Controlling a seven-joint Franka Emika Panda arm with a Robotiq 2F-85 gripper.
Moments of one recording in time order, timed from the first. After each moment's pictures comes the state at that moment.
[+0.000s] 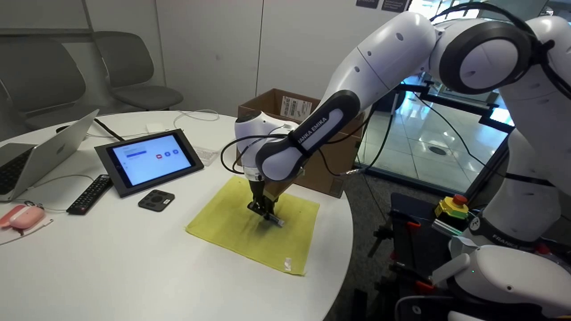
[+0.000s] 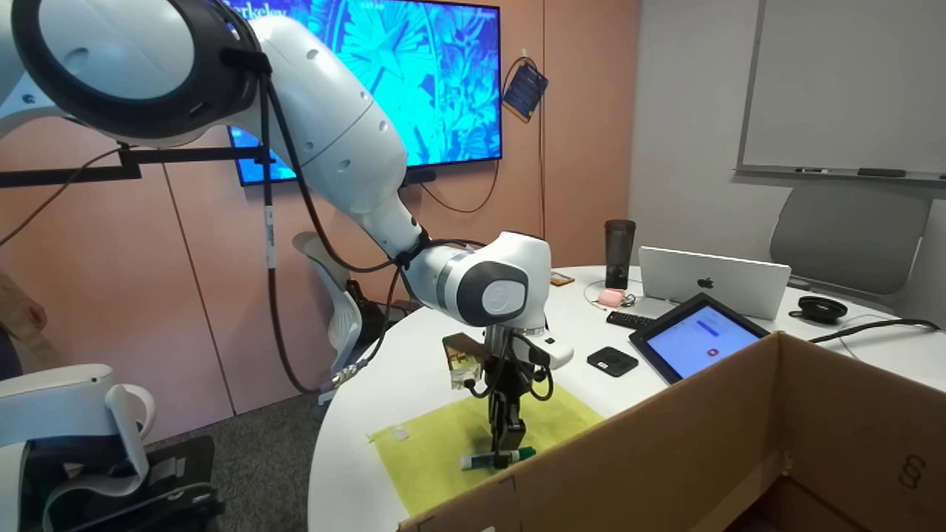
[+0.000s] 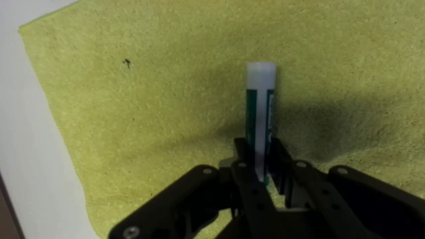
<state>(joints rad) 0.22 0.84 -0.08 -1.66 -0.05 2.27 0.47</state>
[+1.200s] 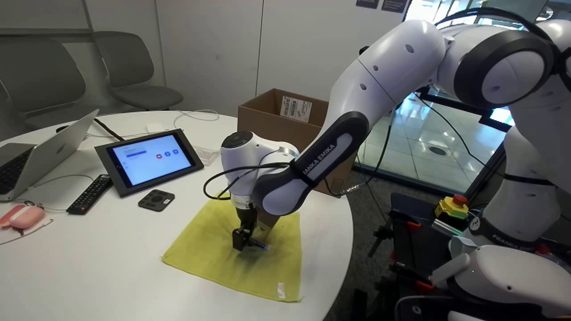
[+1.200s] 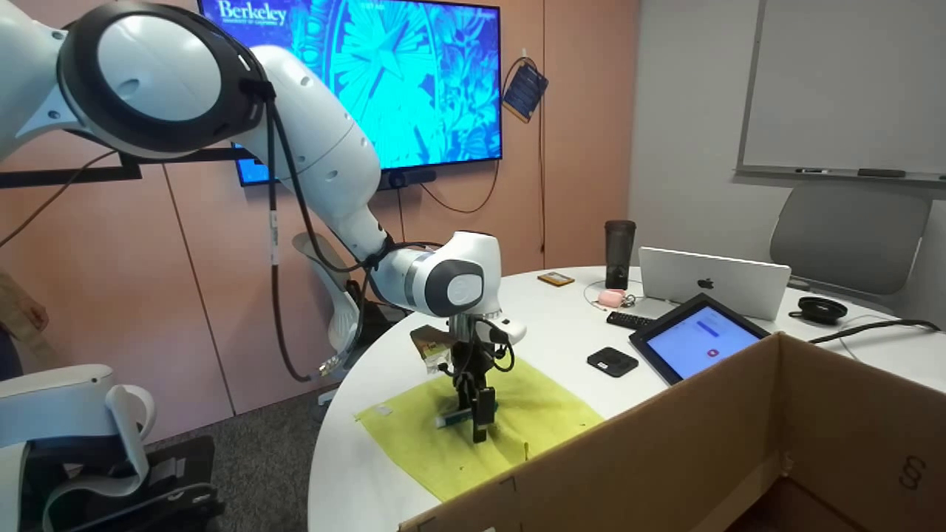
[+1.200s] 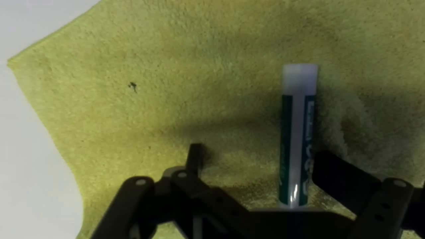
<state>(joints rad) 0.36 0.87 -0.07 -1.65 -0.08 2.36 0.47</state>
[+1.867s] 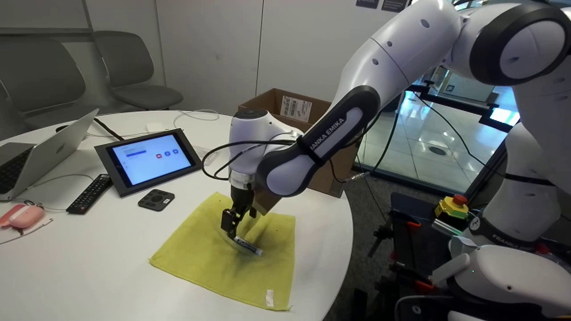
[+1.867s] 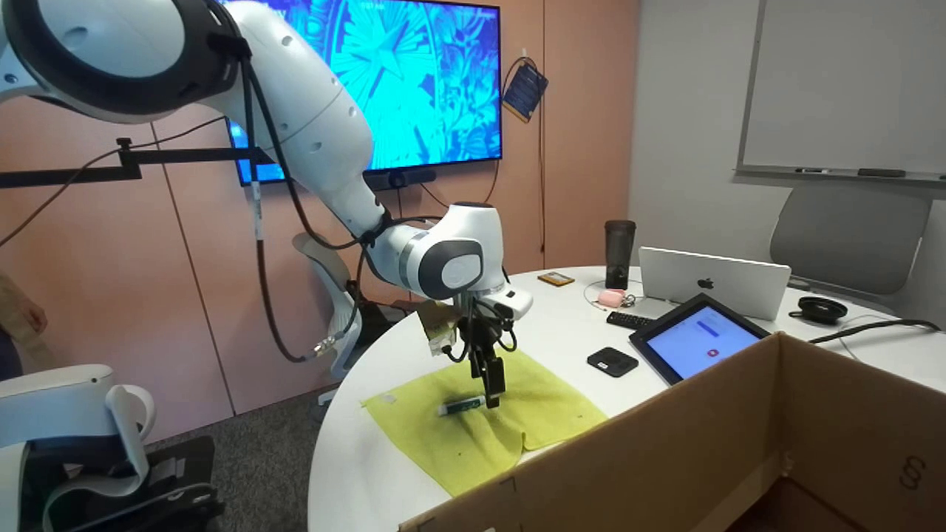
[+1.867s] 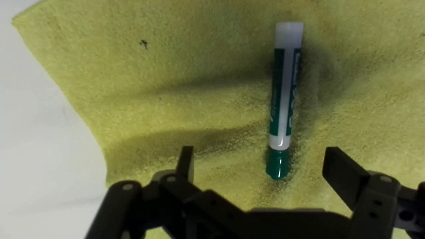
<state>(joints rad) 0.30 0.76 -0.01 -1.74 -0.02 2.53 0.45</state>
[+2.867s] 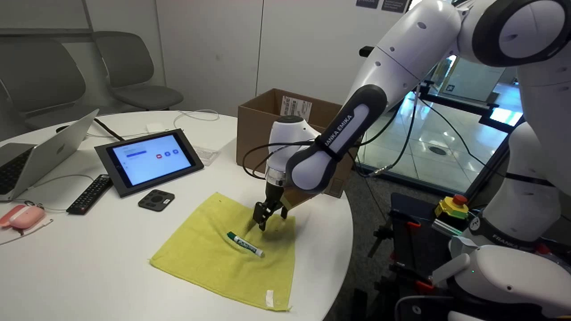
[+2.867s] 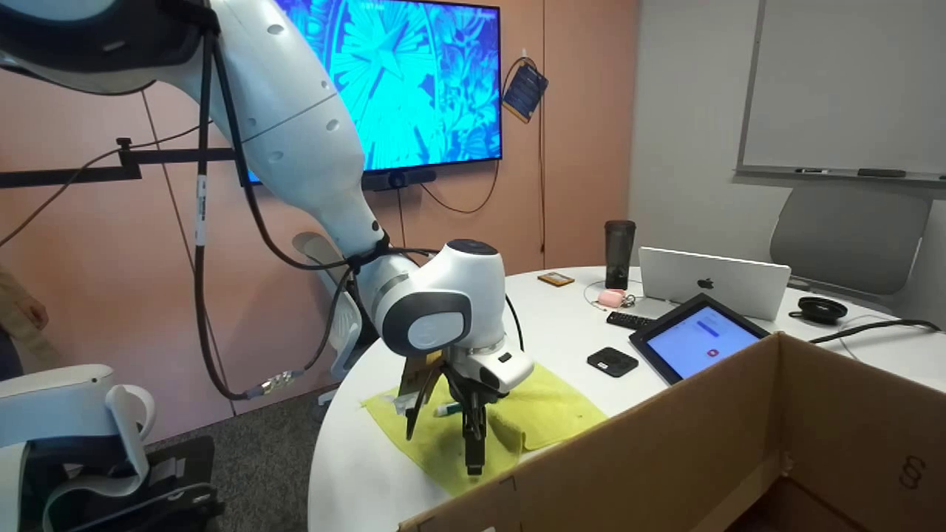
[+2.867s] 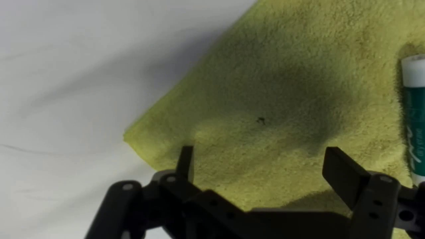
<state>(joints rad) 0.19 0.68 -0.02 -2.03 0.15 2.71 0.46</state>
